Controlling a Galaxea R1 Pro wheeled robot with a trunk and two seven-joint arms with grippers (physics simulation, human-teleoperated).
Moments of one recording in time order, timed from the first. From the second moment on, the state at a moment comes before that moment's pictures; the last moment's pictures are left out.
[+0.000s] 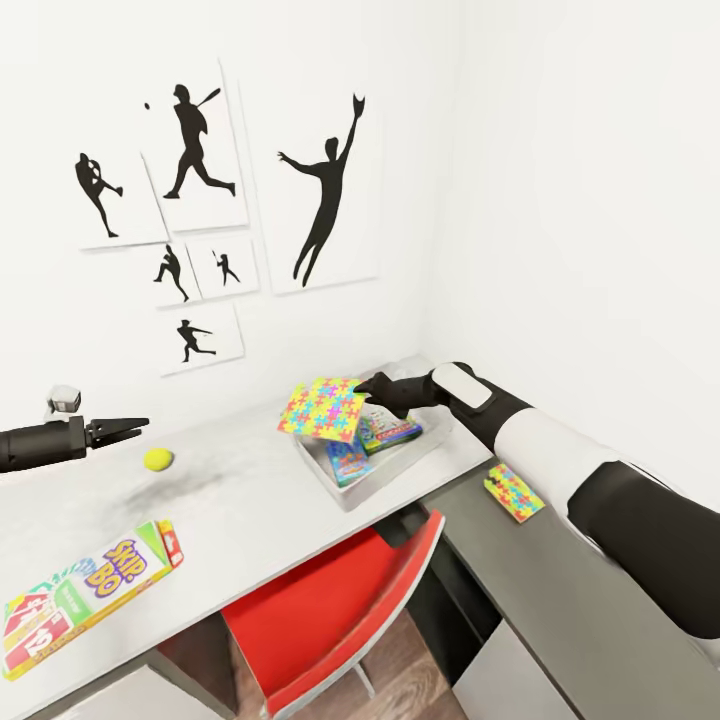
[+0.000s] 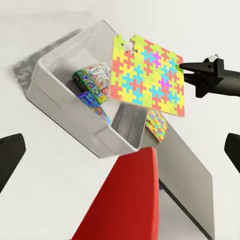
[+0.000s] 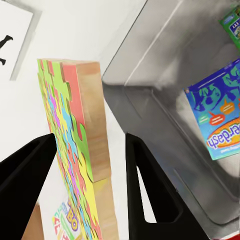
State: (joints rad) left arm -0.79 0.52 0.43 -1.09 -0.16 1.04 -1.56; right arm -1.37 0.03 0.92 -0.38 -1.76 0.65 -0.10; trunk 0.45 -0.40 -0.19
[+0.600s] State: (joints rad) left arm -0.79 0.52 0.44 -1.09 -0.16 1.03 -1.56; right arm -1.37 0.02 0.92 -0.38 -1.76 0.65 -0.10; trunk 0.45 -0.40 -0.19
